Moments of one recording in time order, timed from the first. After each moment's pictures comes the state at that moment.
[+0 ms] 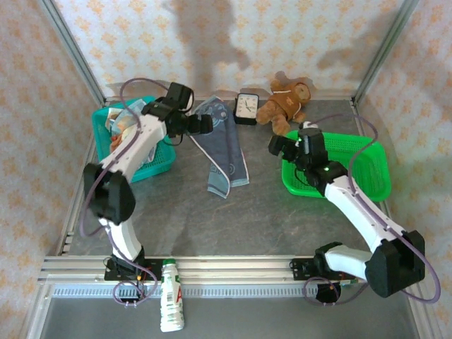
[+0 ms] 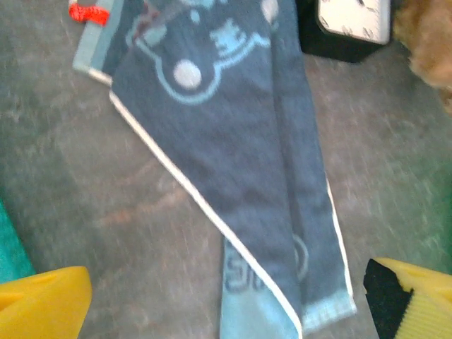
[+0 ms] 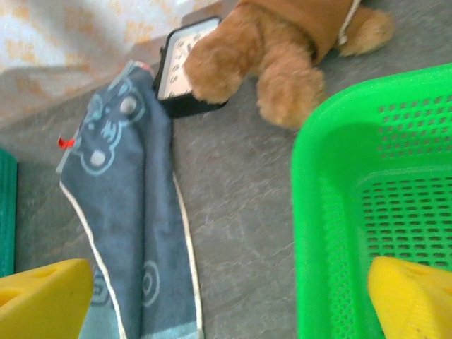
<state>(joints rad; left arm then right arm) -0.31 1.75 1.63 -0.85 0.07 -0.44 0.38 1.18 0.90 -0.33 0.09 0.54</state>
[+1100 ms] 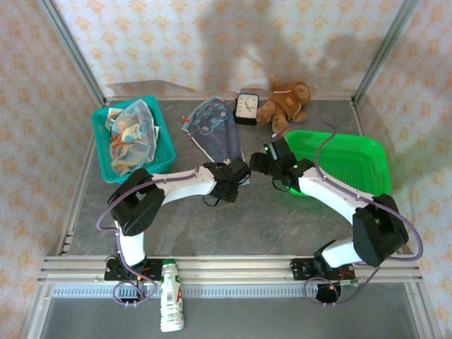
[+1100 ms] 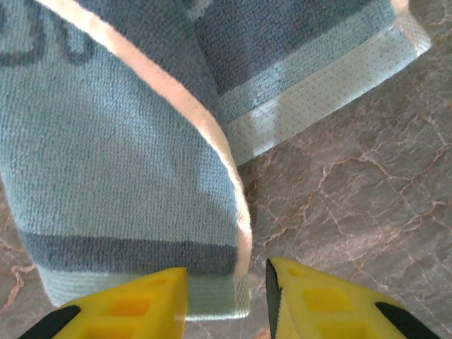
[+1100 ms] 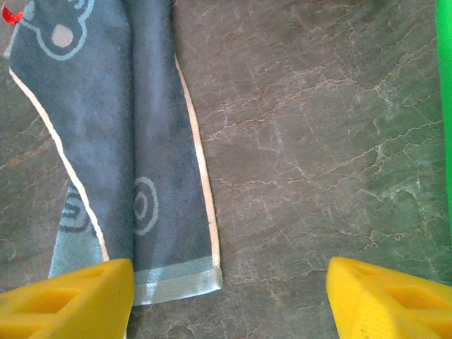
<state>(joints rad) -0.83 1.87 1.24 -0.67 -0.20 -0.53 0.55 1.41 0.92 -0.34 0.12 0.63</state>
